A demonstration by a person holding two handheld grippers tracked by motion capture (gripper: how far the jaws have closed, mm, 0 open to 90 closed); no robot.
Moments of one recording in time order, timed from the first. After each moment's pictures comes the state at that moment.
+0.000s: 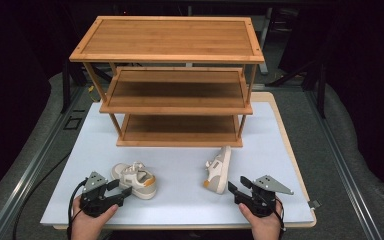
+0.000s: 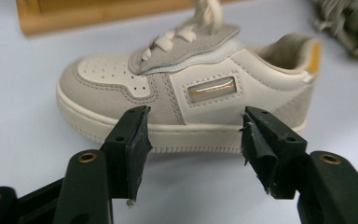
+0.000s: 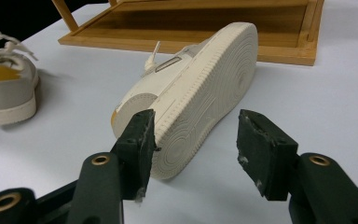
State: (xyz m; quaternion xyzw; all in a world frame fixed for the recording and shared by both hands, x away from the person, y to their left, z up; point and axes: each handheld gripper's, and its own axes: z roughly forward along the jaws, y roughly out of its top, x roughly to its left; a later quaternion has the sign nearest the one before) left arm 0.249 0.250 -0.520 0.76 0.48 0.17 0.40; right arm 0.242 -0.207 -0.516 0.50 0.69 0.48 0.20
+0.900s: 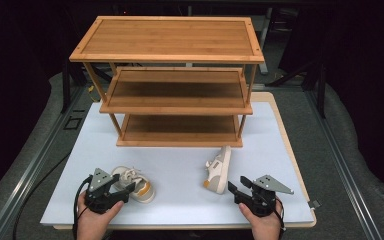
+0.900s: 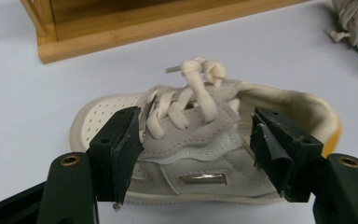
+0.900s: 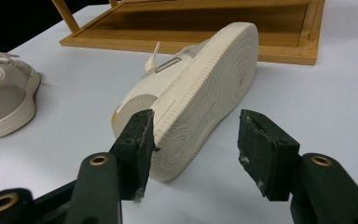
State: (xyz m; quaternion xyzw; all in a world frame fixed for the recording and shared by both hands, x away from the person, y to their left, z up) left arm 0.256 0.237 -0.511 0.75 0.47 0.22 0.41; right arm 0.243 -0.207 -0.516 0.50 0.69 0.49 0.20
